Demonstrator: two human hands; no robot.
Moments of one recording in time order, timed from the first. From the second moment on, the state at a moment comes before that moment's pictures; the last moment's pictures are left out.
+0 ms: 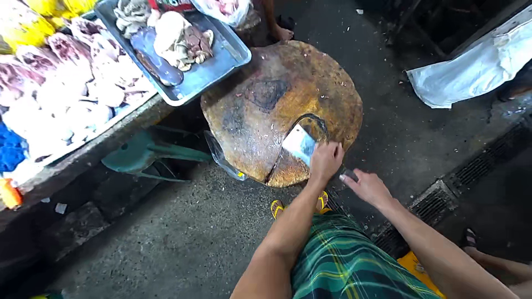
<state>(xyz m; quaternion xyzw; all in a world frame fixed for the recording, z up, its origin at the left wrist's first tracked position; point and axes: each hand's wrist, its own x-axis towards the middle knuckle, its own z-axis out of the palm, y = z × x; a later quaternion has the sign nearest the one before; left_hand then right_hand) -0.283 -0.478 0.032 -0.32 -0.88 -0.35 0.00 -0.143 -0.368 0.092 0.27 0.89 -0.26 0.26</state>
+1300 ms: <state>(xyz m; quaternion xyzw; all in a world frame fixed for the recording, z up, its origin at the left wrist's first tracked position) -0.230 -0.549 0.019 -0.56 -0.74 -0.37 -0.09 -0.074 -0.545 0.102 0.53 0.77 -0.29 0.21</state>
